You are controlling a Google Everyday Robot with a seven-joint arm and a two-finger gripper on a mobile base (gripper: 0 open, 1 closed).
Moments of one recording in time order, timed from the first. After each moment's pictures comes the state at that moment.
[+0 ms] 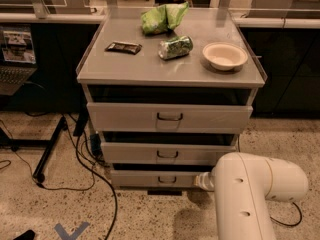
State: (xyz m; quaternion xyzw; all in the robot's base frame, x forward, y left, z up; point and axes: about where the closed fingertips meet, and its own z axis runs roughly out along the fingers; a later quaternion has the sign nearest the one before) arm 0.657 -0.216 0.171 0.06 0.96 0.15 0.20
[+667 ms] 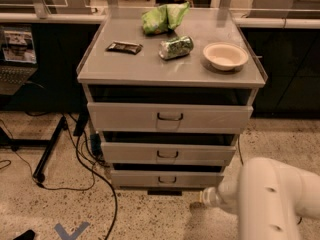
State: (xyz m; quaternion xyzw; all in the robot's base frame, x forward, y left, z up) arm 0.581 -0.219 0.168 0.05 0.97 0.17 0.18
